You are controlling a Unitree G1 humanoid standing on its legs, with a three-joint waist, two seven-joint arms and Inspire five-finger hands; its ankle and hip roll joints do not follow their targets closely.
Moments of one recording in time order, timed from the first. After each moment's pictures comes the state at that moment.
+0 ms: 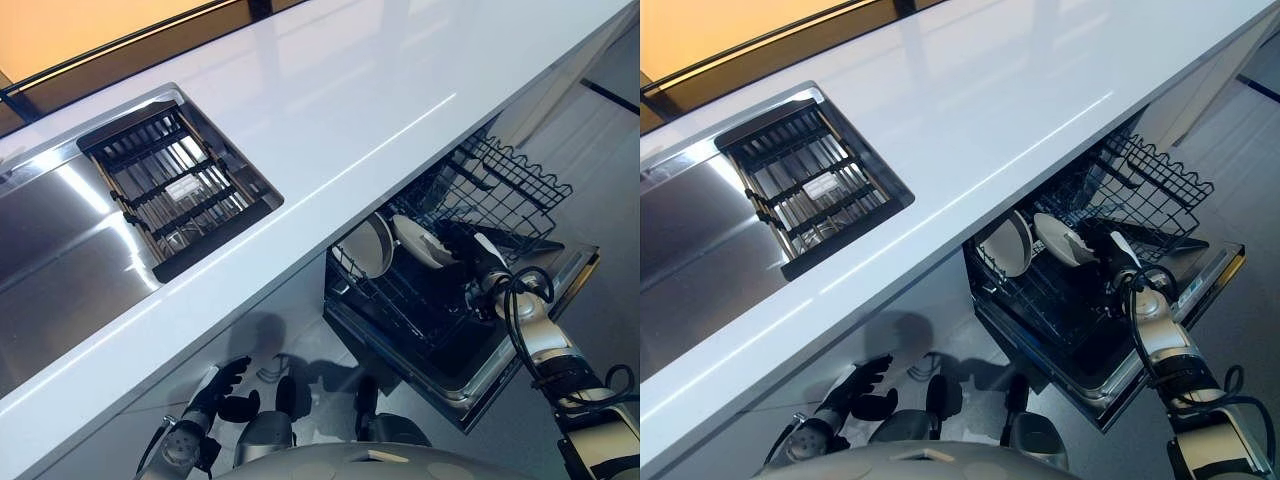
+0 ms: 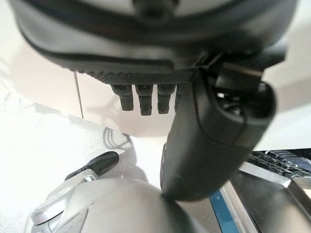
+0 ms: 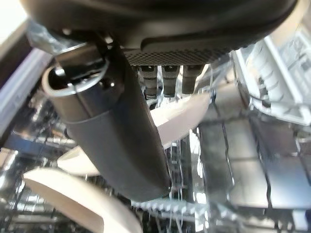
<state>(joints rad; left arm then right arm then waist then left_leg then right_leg) 0.17 0.38 -0.32 0.84 0.04 -0.25 0.06 -0.24 -0.65 0.16 0.42 0.01 0.13 0.02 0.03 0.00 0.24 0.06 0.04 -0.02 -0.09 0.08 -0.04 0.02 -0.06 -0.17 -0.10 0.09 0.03</state>
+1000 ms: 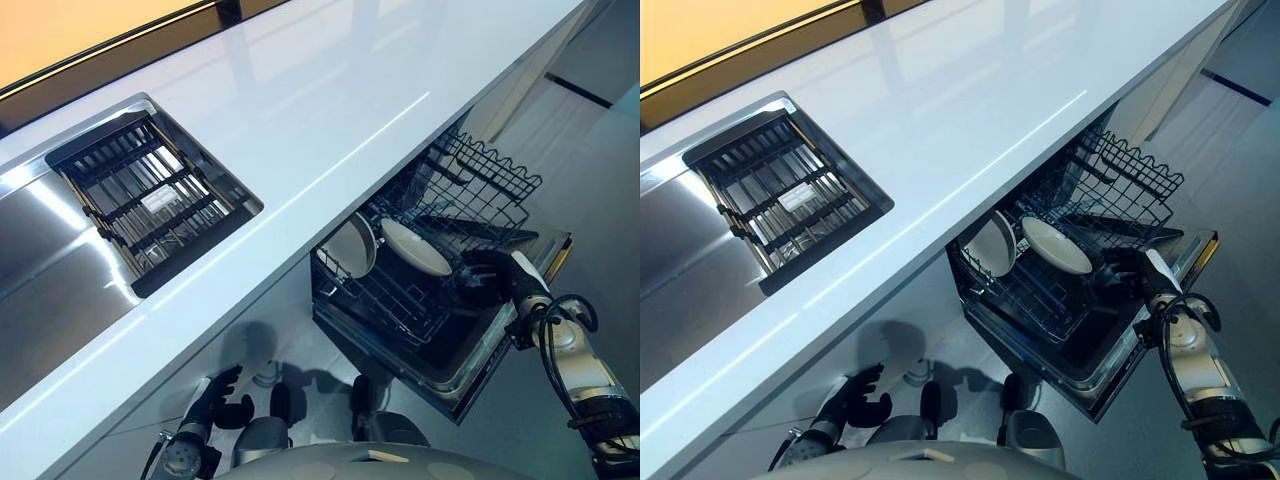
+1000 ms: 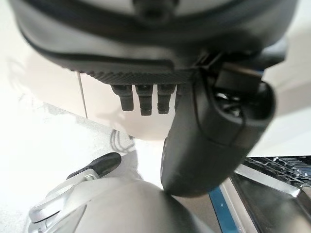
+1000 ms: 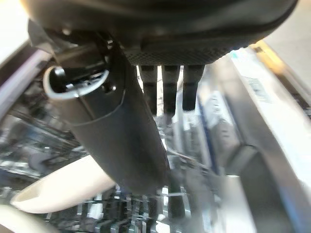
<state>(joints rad) 0.20 0.34 -0.25 0.86 0.04 -0.22 0.10 -0.03 -0.69 0.04 0.35 -0.06 0.16 0.05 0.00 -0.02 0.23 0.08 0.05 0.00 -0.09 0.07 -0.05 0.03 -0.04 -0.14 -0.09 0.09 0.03</state>
